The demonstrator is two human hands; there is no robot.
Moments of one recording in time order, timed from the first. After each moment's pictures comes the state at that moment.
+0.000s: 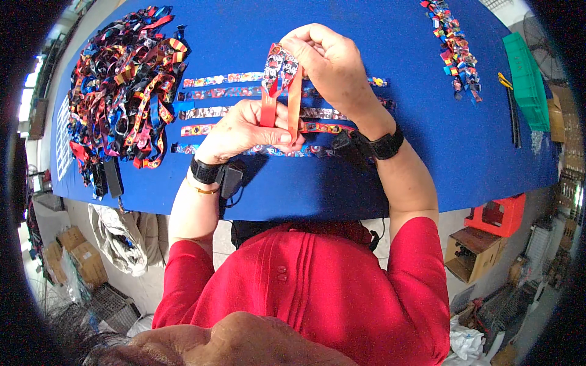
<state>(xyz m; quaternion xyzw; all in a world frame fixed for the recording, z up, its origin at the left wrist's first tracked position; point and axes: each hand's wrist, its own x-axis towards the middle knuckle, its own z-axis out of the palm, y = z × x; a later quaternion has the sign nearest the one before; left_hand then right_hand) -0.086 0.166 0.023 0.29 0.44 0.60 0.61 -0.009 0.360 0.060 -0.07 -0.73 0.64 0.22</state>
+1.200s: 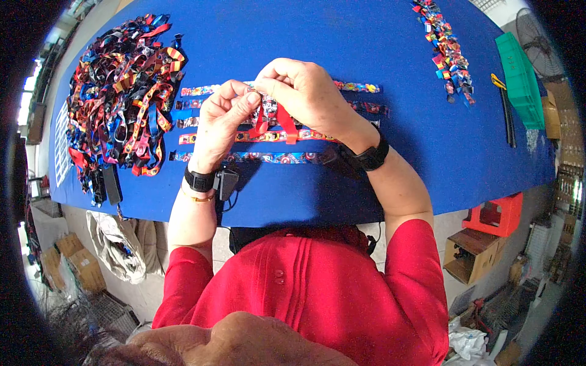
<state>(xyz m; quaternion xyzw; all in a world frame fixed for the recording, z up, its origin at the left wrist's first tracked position) -0.095 0.165 0.028 0.28 0.52 0.73 0.36 -0.004 0.342 0.049 -0.02 -0.77 0.63 0.13</state>
